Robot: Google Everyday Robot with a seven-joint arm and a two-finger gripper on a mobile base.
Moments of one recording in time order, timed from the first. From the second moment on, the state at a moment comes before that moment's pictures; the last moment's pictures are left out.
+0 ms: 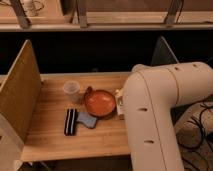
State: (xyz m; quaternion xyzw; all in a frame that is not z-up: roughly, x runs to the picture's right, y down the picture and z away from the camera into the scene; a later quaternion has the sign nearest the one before) arm 0.146 0.065 0.936 -0.28 0.10 0.65 0.70
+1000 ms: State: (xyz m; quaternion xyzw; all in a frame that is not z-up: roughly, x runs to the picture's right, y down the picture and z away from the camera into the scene) arm 0.146 0.062 0.939 -0.28 0.10 0.66 0.69
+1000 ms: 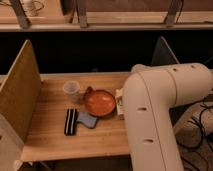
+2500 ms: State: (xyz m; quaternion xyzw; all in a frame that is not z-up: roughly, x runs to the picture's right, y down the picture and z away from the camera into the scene) arm 0.111 0.082 0.944 -0.34 0.09 0.62 0.70
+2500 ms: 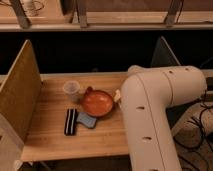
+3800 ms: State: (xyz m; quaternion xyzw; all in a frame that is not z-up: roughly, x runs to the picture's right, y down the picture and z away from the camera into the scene) arm 0.077 -0.010 0.864 -0.26 -0.05 0.58 0.77
